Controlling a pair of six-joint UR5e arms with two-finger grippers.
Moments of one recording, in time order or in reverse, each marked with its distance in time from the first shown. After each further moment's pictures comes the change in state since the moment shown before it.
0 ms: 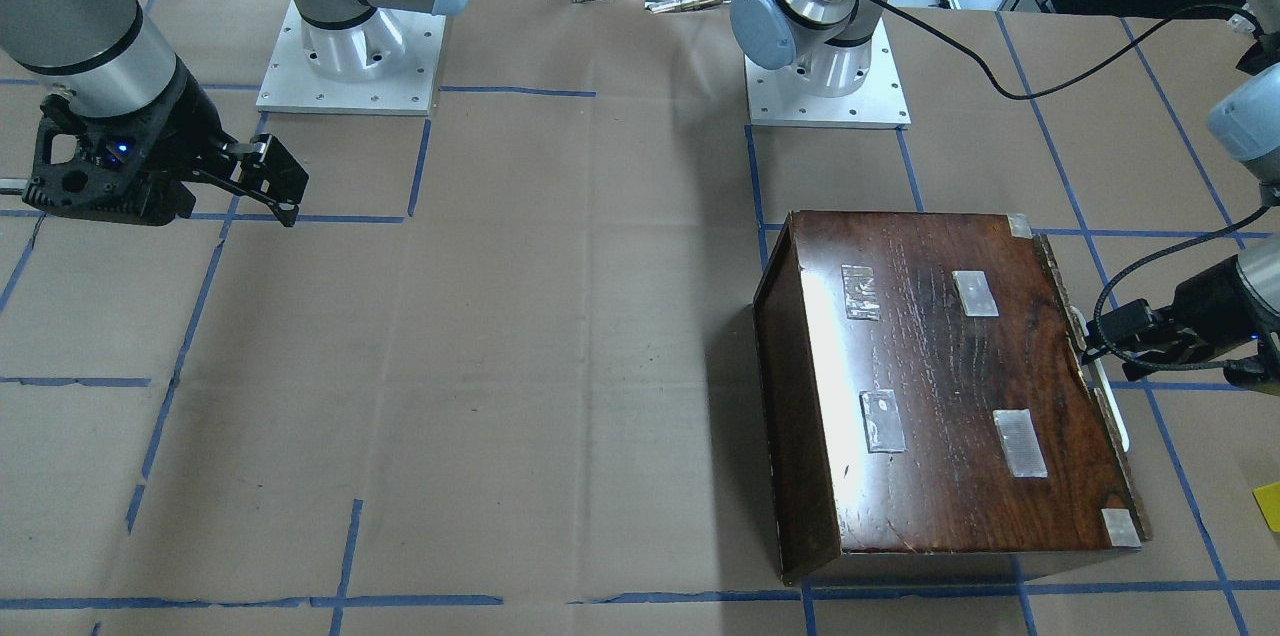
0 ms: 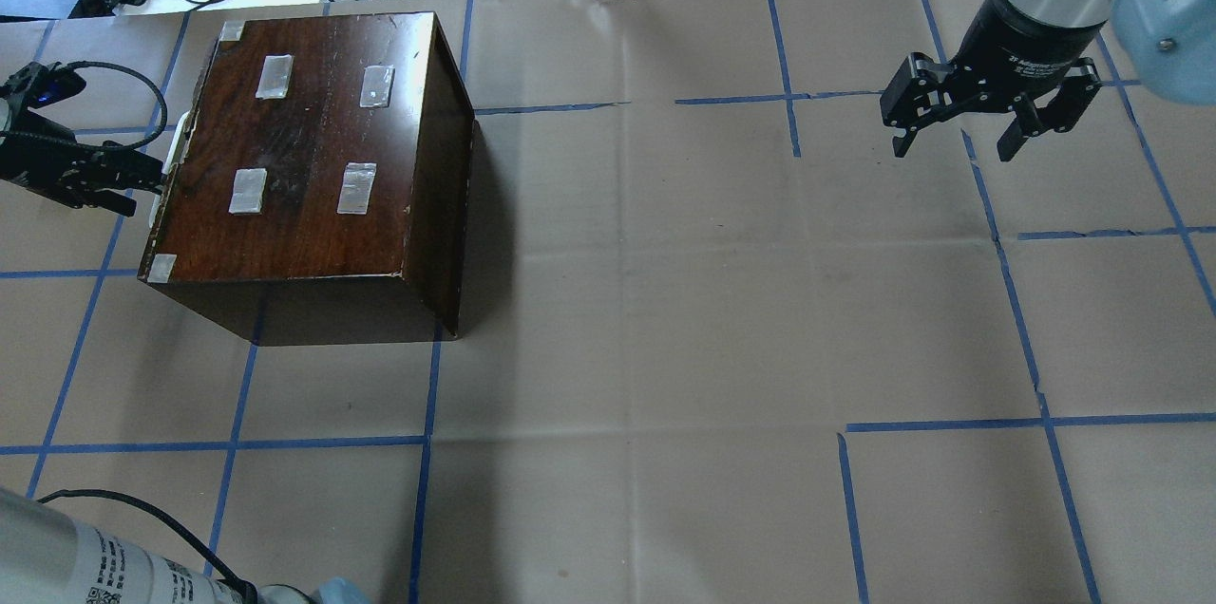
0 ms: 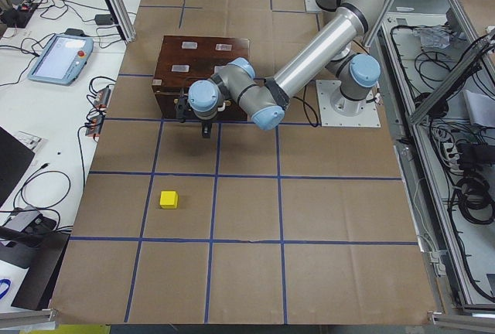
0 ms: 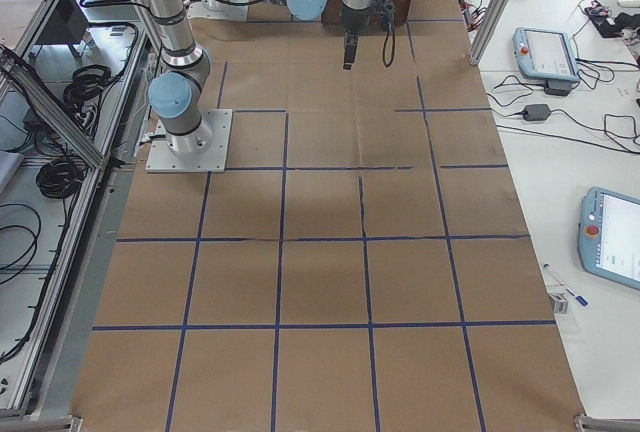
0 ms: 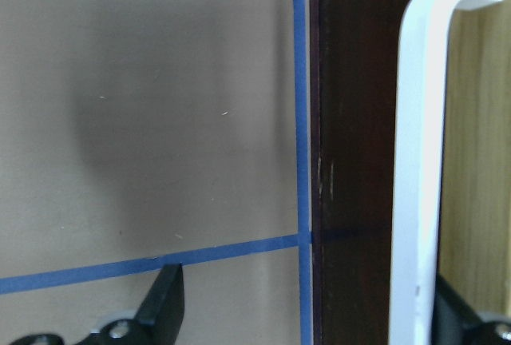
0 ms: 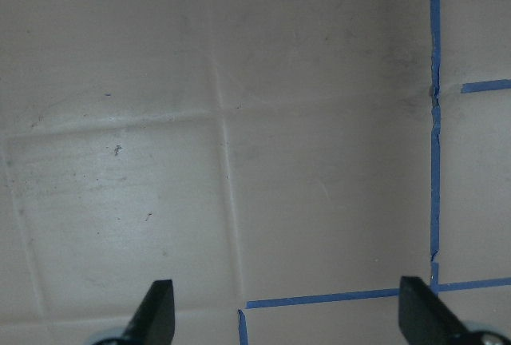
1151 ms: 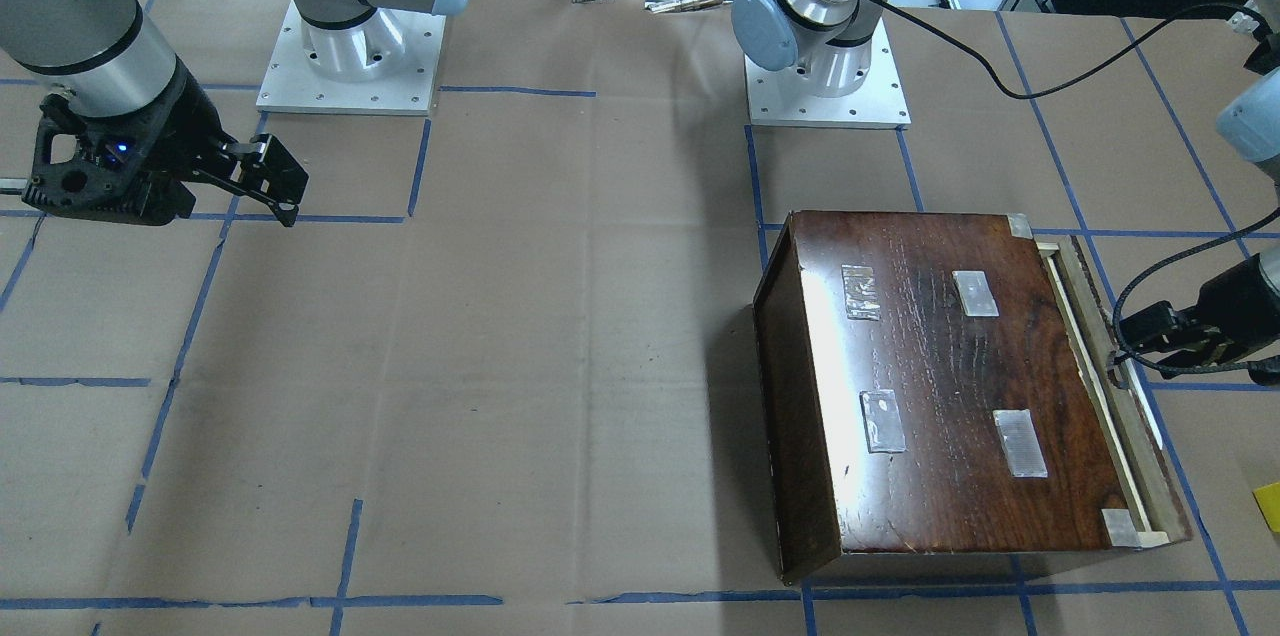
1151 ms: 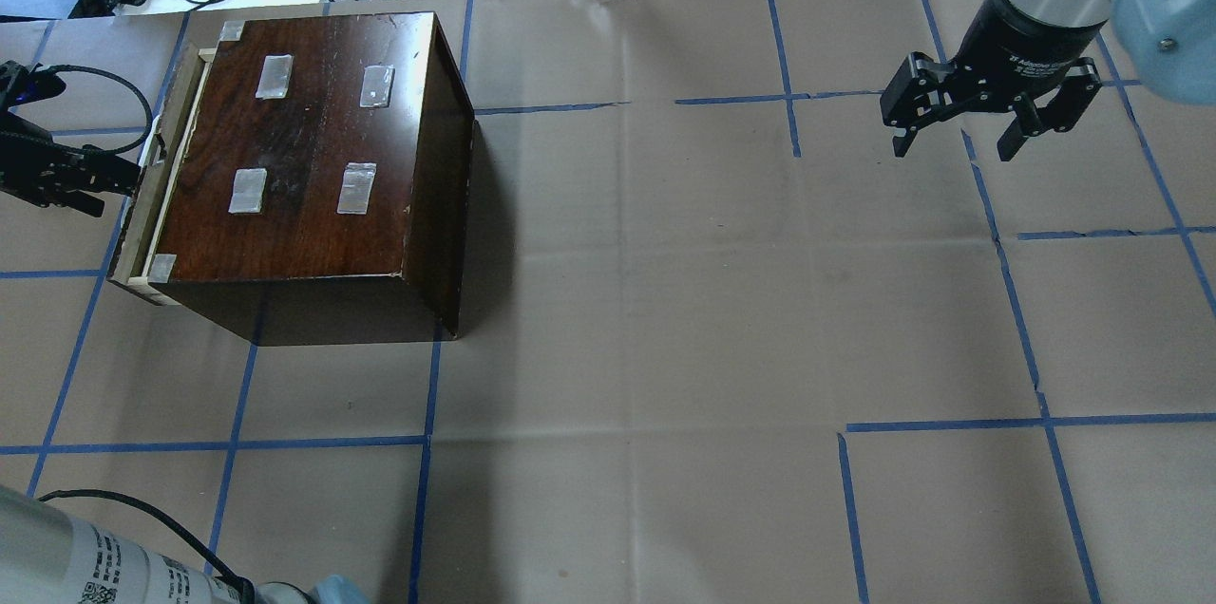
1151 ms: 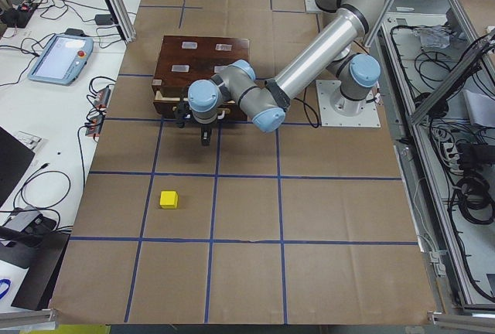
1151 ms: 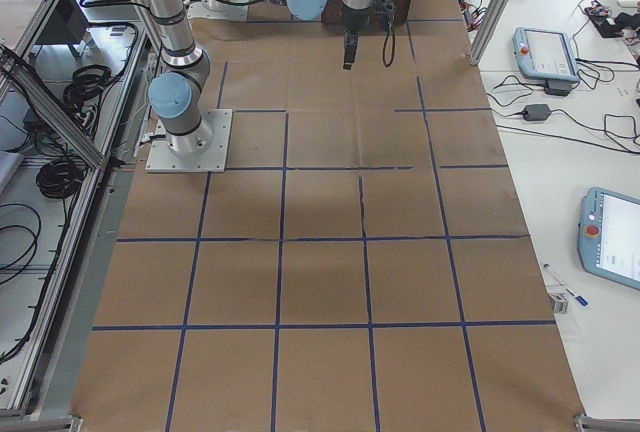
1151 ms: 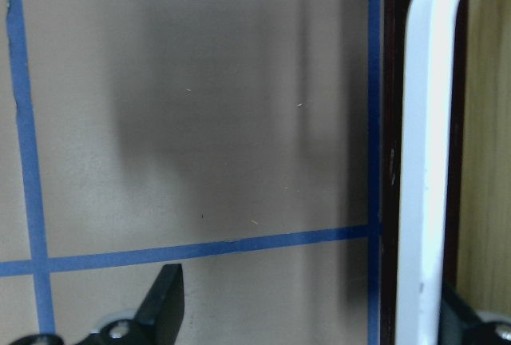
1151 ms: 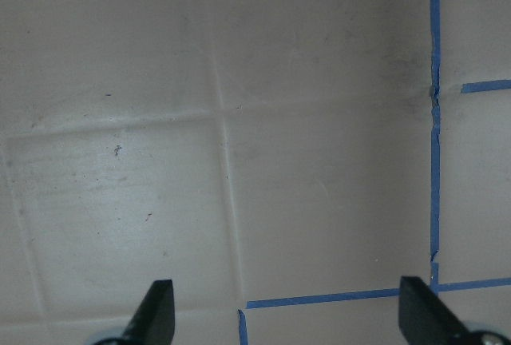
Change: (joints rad) left arm 0.025 -0.010 0.016 0.054 0.074 0.001; right arm 0.000 0.000 -0.001 0.000 0.000 0.000
